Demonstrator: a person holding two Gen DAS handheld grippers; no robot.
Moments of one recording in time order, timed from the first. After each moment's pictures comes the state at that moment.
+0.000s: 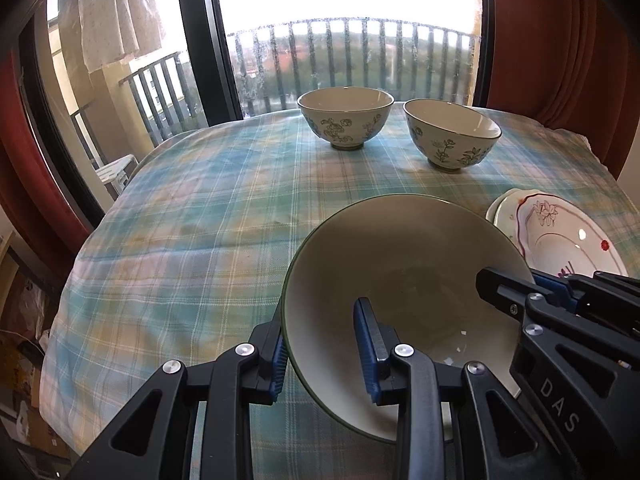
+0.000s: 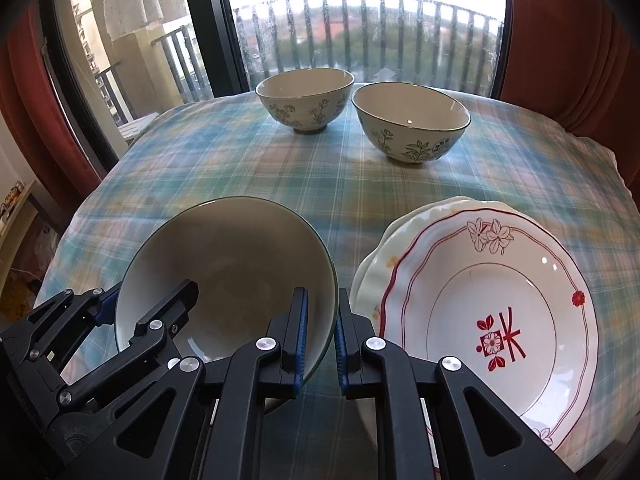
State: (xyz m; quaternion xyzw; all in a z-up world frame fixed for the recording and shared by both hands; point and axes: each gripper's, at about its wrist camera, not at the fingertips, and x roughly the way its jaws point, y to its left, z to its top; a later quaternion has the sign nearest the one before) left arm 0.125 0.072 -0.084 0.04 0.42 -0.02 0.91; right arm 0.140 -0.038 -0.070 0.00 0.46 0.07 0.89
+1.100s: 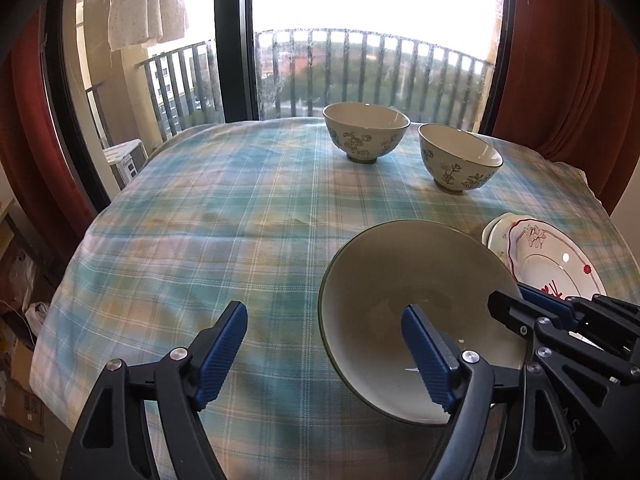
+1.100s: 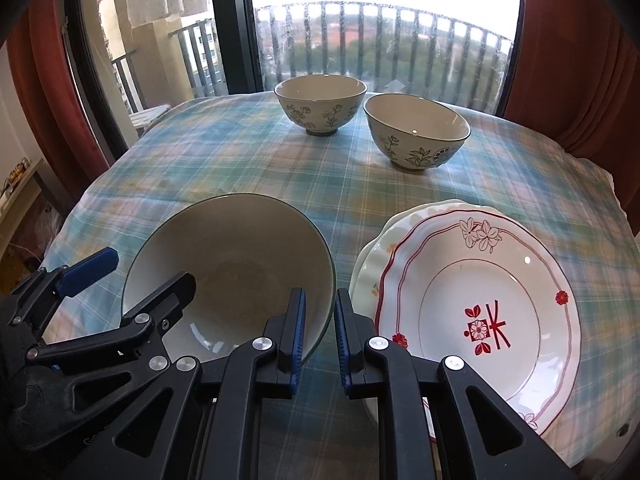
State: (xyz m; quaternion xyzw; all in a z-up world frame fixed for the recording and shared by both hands) left arm 0.103 0.095 -0.070 -0.01 0.40 -0.02 0.92; right arm 0.117 -0.034 -0.060 -0.04 0.44 0.09 0.89
